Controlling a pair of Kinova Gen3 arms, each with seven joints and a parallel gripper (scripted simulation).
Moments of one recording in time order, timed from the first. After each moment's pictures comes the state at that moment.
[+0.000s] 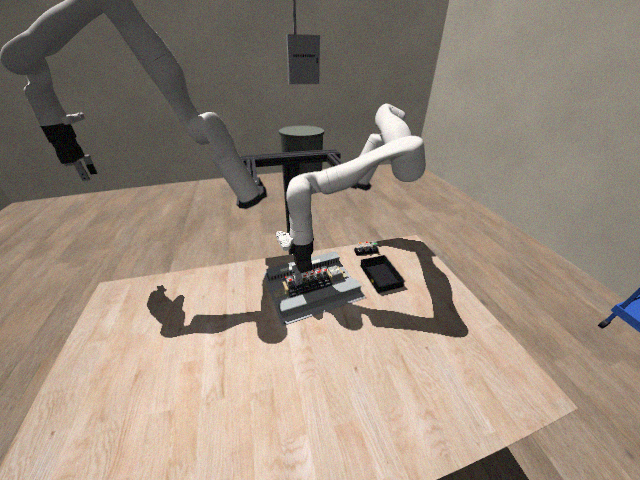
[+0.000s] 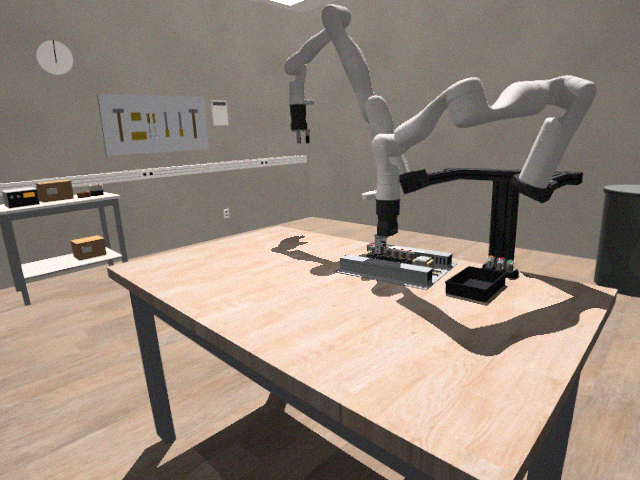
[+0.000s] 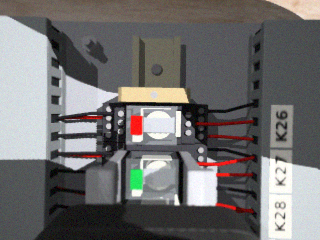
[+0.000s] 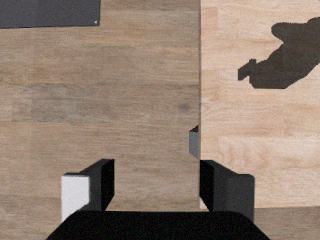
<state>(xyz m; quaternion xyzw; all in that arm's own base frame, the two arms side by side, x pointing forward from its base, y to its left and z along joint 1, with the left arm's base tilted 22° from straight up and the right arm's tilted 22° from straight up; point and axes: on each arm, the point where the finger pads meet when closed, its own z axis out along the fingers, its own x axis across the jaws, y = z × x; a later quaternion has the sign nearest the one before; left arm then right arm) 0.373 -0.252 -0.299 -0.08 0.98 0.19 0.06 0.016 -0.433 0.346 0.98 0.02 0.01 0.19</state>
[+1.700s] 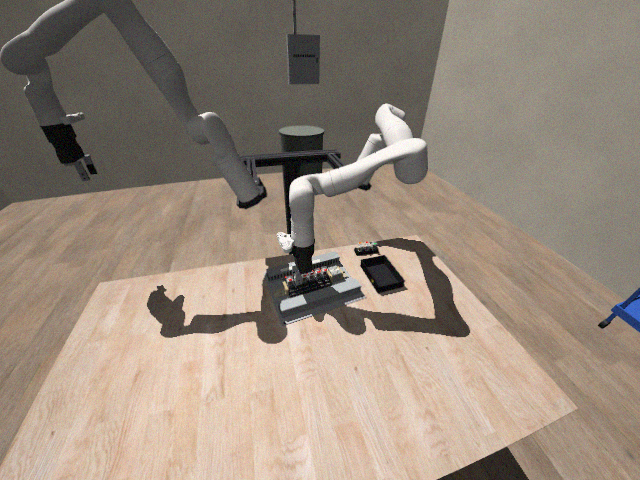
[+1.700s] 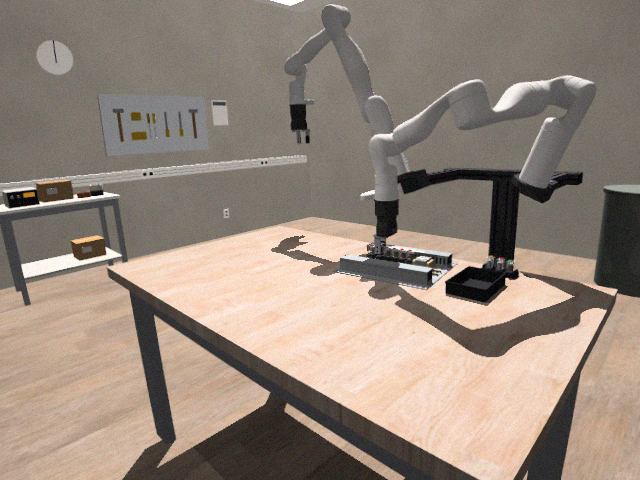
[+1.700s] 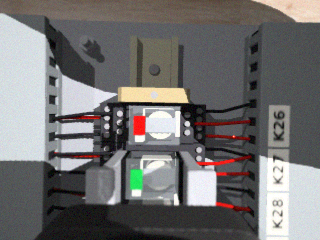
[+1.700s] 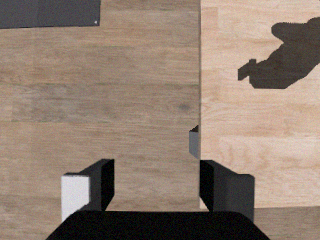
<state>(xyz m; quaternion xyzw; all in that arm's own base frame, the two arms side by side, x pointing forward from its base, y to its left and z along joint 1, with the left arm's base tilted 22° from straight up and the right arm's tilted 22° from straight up) 0.374 -0.252 -0.299 -0.09 0.98 0.19 0.03 0.016 -0.433 0.346 0.98 0.02 0.01 0.19</state>
